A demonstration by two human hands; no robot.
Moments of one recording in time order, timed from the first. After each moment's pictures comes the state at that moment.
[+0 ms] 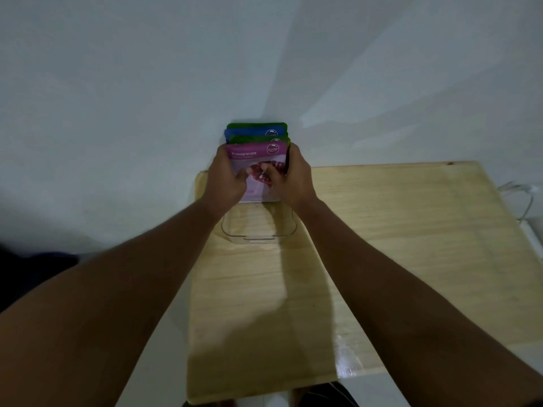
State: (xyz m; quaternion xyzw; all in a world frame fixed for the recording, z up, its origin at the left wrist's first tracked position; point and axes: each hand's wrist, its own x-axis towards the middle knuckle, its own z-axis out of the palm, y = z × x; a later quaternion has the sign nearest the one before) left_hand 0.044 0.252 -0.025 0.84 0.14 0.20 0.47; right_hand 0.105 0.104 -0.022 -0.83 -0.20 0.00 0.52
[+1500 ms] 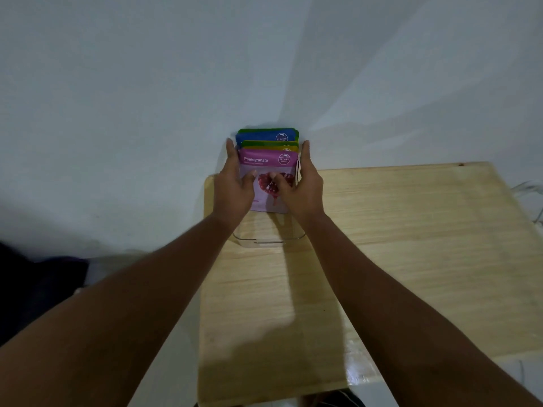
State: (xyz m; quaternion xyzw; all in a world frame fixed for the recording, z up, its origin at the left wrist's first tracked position) left_hand 0.026 0.245 -0.027 0.83 0.14 0.24 0.49; right_hand 0.083 0.106 -0.024 -0.82 -0.15 -0.02 0.55
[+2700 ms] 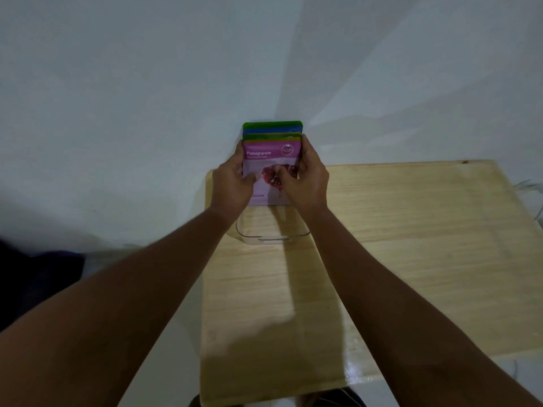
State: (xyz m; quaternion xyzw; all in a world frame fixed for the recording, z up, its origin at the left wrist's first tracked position) left_hand 0.026 0.255 -0.030 0.79 0.12 0.20 0.56; right_hand 0.087 0.113 -0.025 -0.79 -0.13 -0.05 0.60
